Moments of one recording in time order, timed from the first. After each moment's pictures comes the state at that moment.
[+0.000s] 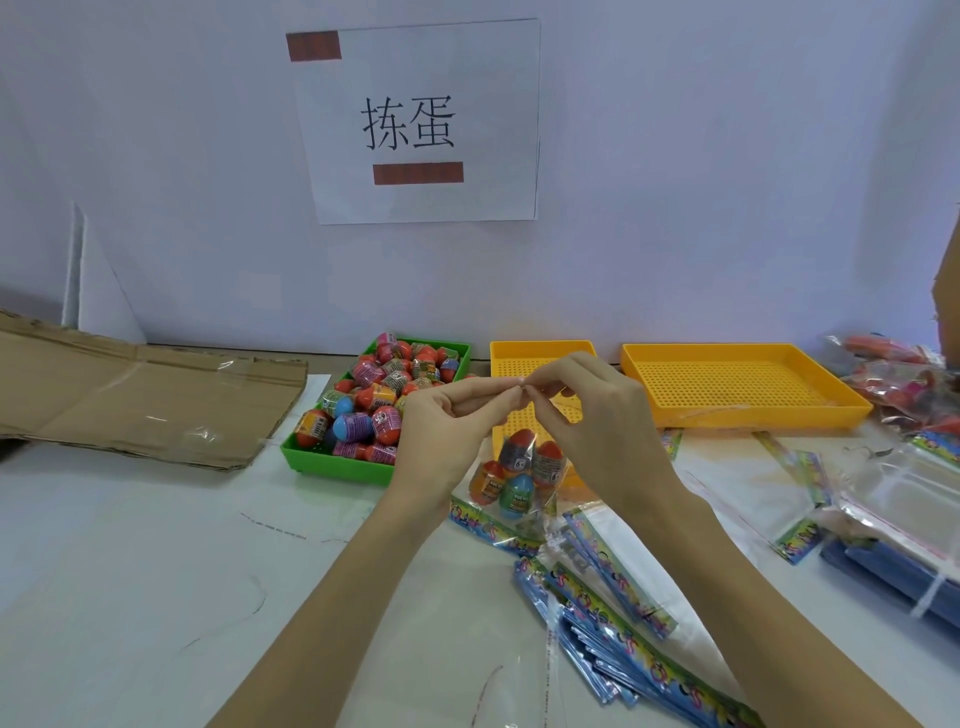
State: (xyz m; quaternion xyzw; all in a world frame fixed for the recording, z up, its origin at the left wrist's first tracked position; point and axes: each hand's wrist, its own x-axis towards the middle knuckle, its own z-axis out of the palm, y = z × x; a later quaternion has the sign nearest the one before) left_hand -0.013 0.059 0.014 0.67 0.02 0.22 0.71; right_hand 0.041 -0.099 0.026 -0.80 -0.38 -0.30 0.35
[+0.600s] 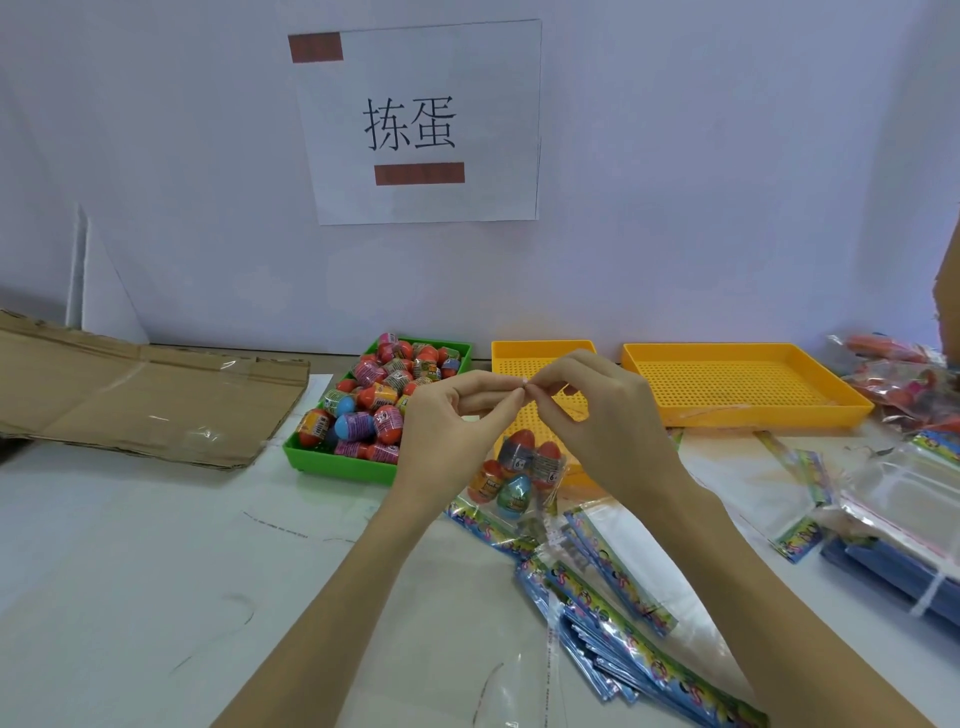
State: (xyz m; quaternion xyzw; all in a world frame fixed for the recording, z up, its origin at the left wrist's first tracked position) left_hand -0.015 0.059 0.015 0.75 -0.02 0.26 0.61; right_hand 0.046 -0.104 0.028 -0.79 -0.41 -0.31 0.34
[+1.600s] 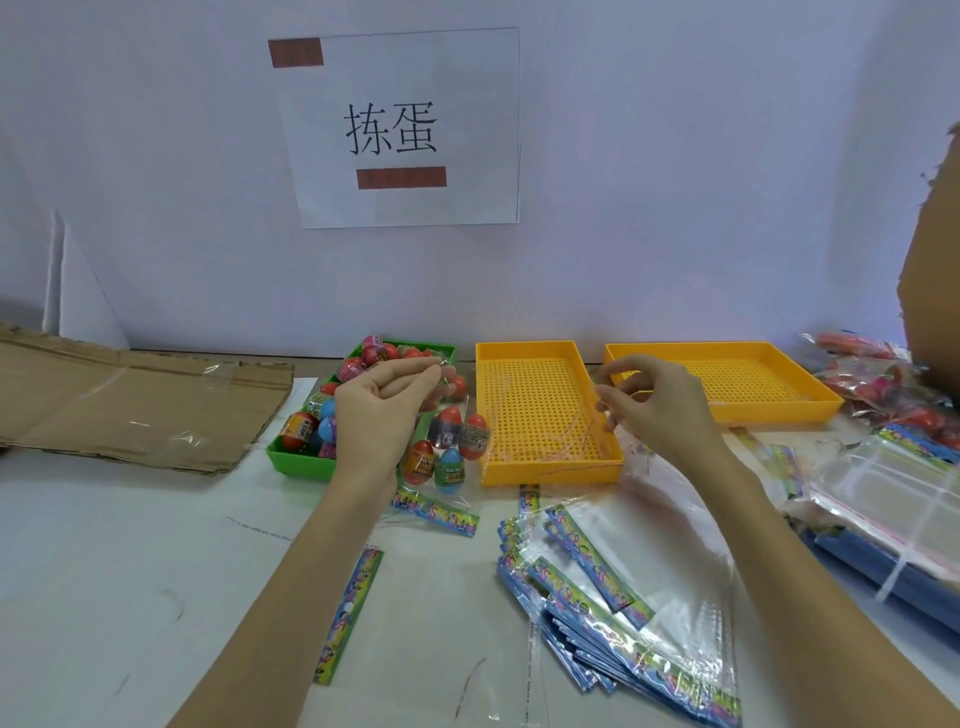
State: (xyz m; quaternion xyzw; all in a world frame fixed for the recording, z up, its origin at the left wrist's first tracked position) left_hand -0.012 0.088 0.021 0.63 0.14 0.29 0.71; right_hand 0.118 -0.166 0.000 -0.85 -0.21 -0.13 0.46
